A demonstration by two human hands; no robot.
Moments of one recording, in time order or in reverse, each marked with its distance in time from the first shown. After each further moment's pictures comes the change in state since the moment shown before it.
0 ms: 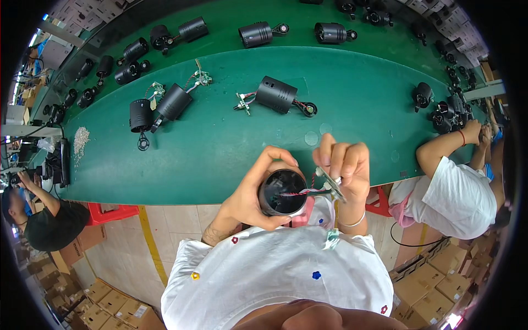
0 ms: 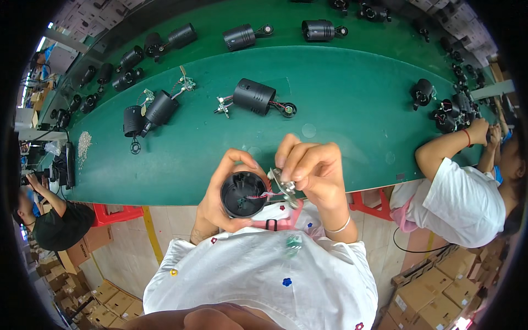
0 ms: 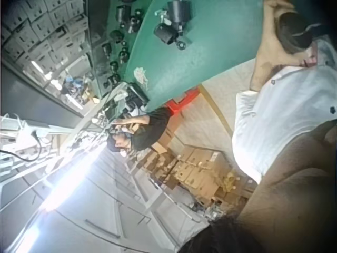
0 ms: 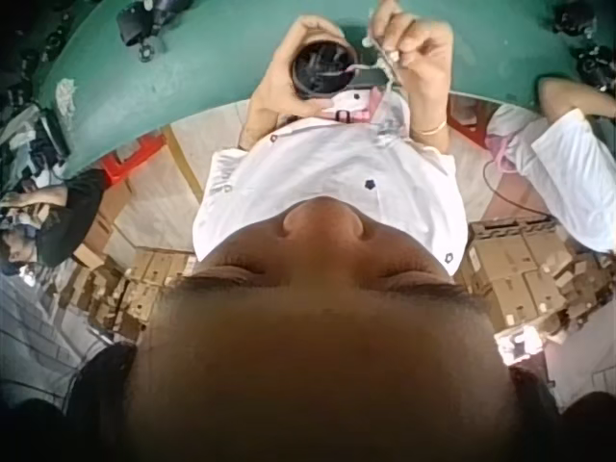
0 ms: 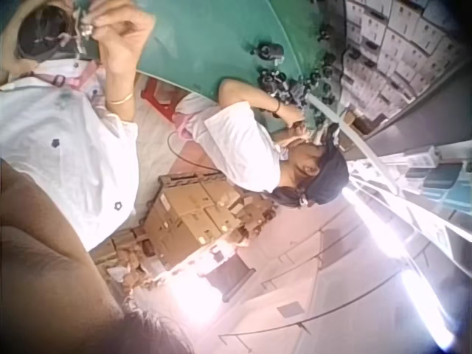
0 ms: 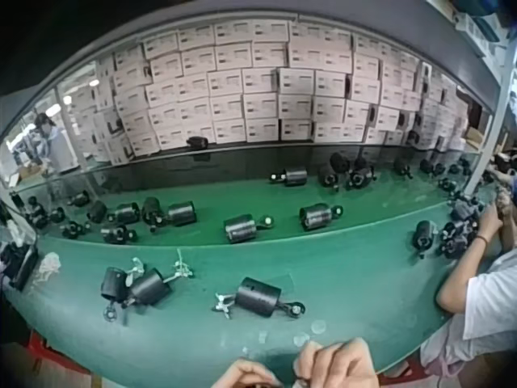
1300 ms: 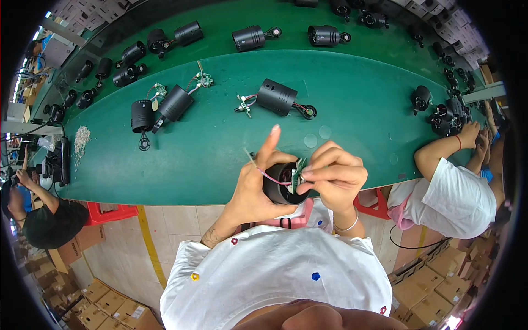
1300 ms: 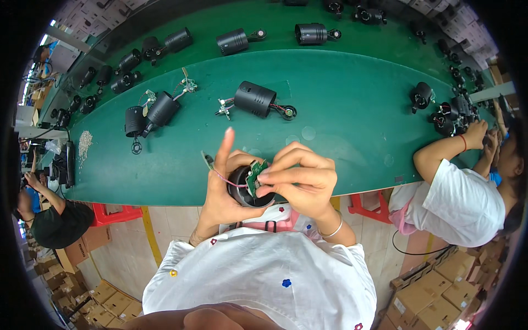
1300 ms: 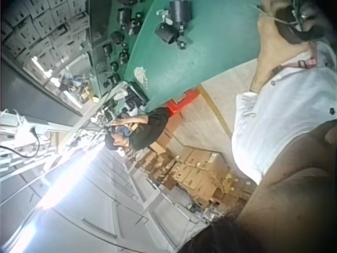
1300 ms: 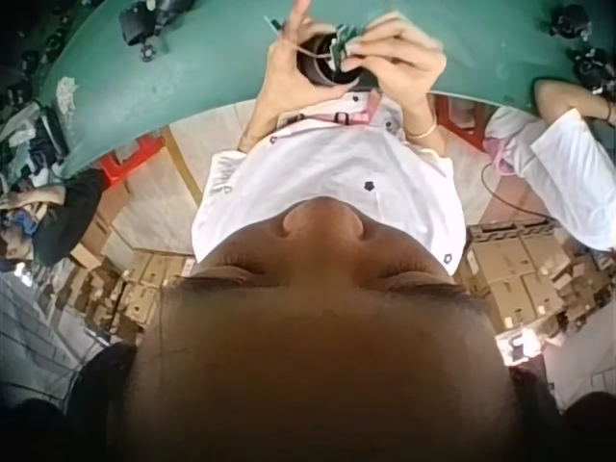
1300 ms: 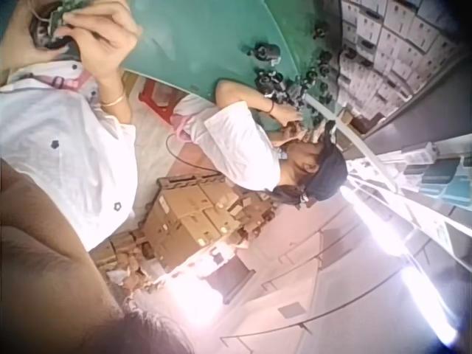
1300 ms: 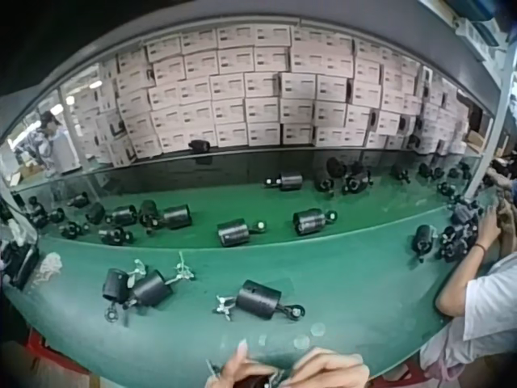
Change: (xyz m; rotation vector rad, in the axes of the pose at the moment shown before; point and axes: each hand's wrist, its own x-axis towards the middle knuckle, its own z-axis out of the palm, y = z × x) left_hand 0.004 0.005 0.009 0.368 0.187 0.036; right_hand -0.008 0.000 0.008 -0.643 -0.078 -0.130
